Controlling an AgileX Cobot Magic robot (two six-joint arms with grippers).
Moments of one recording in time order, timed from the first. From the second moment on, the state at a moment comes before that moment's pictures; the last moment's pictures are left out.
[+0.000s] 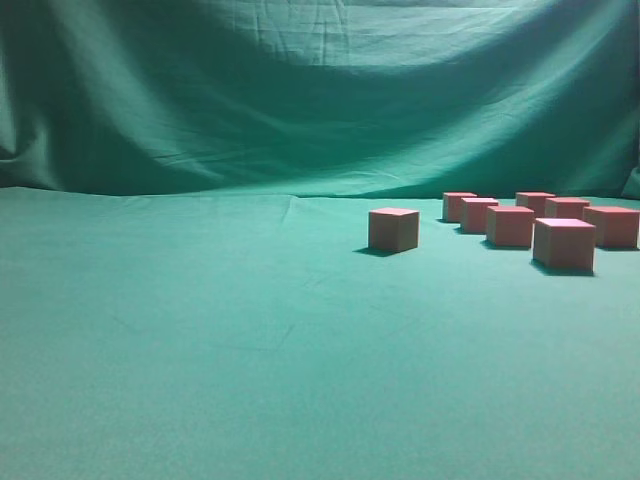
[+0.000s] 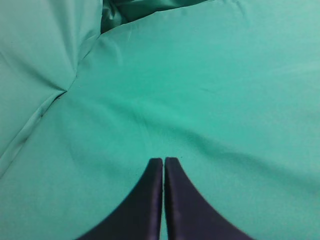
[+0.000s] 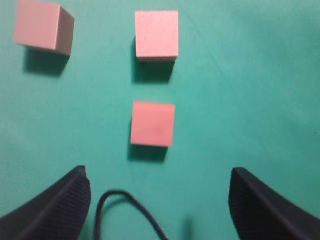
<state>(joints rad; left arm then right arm) 0.07 -0.02 0.02 0.41 0.37 -0.08 0.11 1.33 -0.78 0.03 0.82 -0.01</state>
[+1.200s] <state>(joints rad) 0.07 -0.02 0.02 0.41 0.37 -0.08 0.11 1.56 -0.77 0.04 0.62 -0.04</state>
